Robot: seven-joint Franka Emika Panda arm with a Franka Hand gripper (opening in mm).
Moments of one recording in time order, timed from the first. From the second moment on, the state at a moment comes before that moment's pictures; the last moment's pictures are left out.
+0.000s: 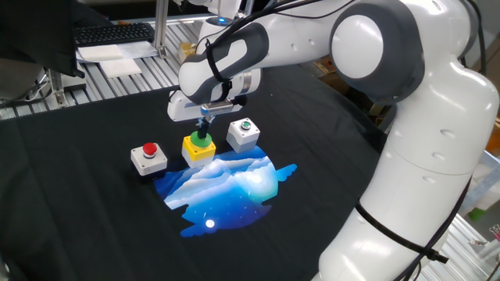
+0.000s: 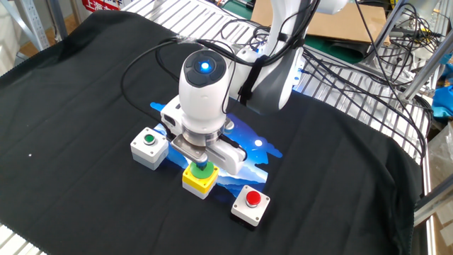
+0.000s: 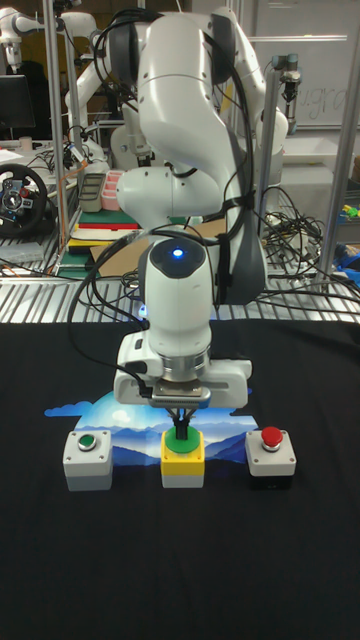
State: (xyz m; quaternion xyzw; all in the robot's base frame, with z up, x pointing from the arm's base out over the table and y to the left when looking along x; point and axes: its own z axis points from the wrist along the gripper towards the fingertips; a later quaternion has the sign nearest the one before) arm 0.531 0.017 0.142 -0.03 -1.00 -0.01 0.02
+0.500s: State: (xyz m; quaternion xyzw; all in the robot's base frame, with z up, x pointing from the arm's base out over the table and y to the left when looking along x) arm 0.533 0.017 0.140 -0.03 -1.00 -0.01 0.02
